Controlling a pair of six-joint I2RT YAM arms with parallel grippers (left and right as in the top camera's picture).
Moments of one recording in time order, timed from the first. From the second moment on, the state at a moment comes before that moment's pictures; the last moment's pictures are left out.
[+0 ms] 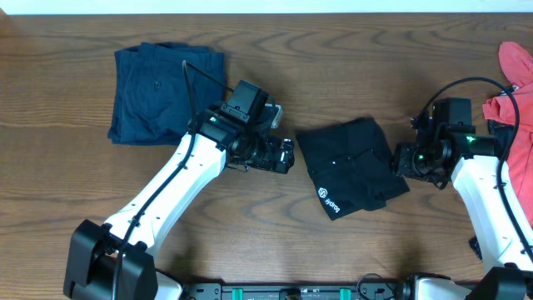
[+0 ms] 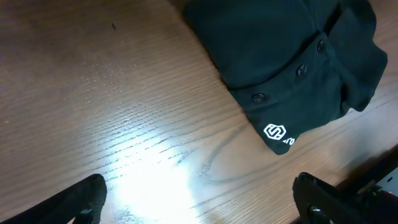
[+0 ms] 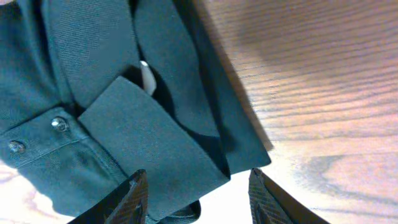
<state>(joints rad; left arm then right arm) -0.50 1.59 1.22 -0.86 0.35 -0.27 -0.07 1.40 0.96 -0.89 -0.16 0.14</state>
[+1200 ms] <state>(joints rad) -0.63 1.97 1.11 -0.20 0.69 -0.70 -0.01 1.77 0.96 -0.66 -0.41 0.23</state>
